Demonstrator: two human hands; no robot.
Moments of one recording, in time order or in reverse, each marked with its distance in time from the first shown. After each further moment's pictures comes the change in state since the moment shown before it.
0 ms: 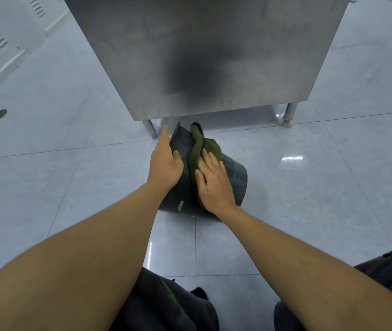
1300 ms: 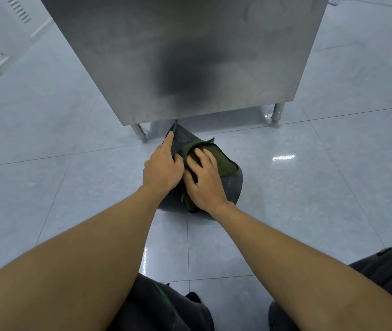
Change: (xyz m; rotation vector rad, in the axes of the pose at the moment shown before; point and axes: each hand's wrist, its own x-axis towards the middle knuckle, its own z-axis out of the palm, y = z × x) left_hand 0.000 0.012 0.019 0.212 -0.008 0.038; right_hand 0.007 -0.009 -0.014 0.004 0.078 -0.038
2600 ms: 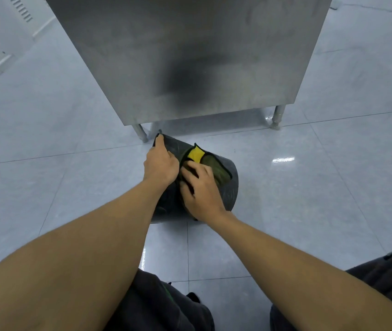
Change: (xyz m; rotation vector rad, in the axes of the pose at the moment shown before) left_hand 0.009 0.001 -0.006 -0.051 -0.006 -0.158; right_hand -0.021 -0.009 0.005 -0.041 -0.028 -0.051
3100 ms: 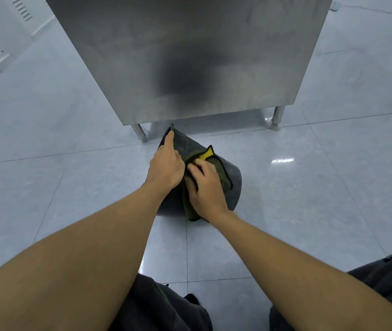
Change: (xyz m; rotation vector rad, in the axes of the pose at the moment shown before) left_hand -0.005 0.007 0.006 0.003 -0.041 0.133; right_hand 0.005 0.013 0.001 -0.014 0.108 0.019
